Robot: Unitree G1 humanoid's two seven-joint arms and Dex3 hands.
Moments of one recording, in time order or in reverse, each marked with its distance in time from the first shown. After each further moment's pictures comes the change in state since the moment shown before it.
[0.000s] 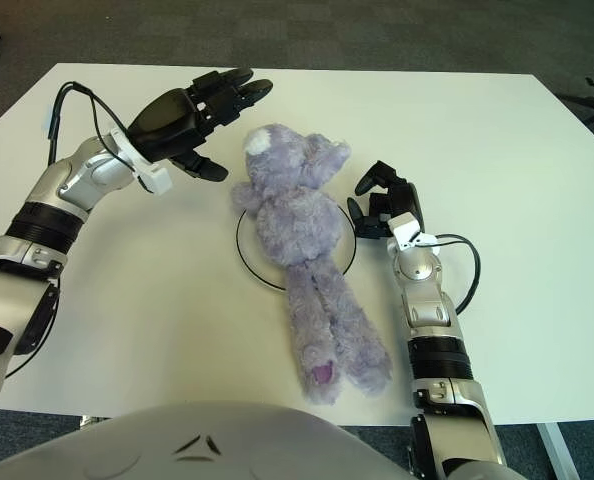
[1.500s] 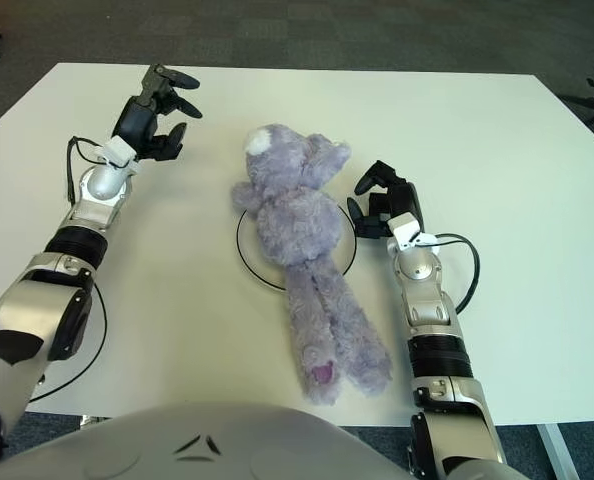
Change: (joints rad) left arm 0.040 -0.198 0.233 0.330 -0.702 0.128 -0.251; right arm -0.007 -0.003 -0.001 0.024 0.001 -0.031 0.003
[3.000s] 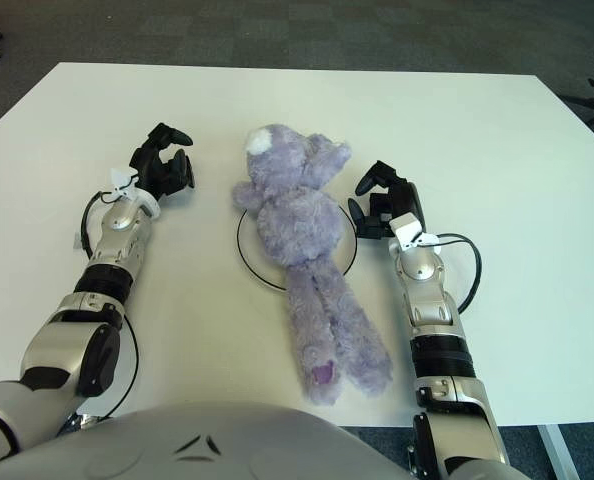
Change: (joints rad) left arm 0.203 -0.170 0.149 -0.154 -0.107 0.425 0.019; right arm 0.001 -0.014 -0.014 0.019 0.017 -0.015 0.020
